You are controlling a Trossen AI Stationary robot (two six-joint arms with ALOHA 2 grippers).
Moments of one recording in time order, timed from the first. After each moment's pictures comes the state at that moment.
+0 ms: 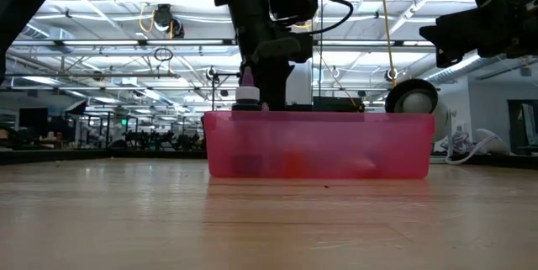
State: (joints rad) left arm 0.11 2.06 1.69 -0.86 -0.03 -0.11; right arm -0.02 0.04 0.01 0.10 -0.11 0.01
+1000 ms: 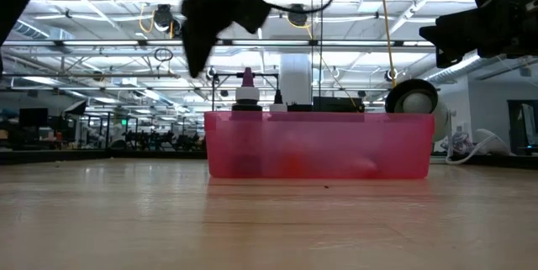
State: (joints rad) left arm -0.03 2.02 1.87 -1.56 -0.02 -0.43; right arm -0.02 0.04 0.01 0.10 -0.11 0.01
